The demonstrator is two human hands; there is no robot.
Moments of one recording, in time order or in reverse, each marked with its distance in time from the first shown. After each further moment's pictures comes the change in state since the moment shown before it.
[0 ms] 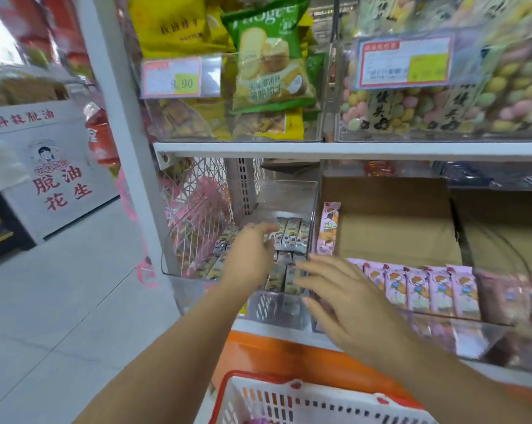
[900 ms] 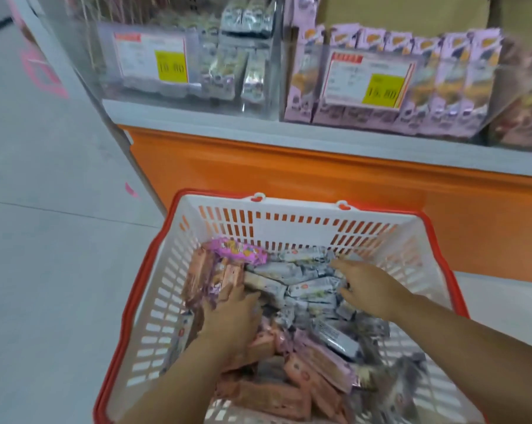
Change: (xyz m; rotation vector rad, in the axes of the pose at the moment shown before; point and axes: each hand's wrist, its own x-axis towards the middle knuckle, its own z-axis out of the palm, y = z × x) left_hand -0.287 -0.151 0.193 0.401 -0.869 -0.196; right_hand -0.258 0.032 0.117 -0.020 -1.043 0.618
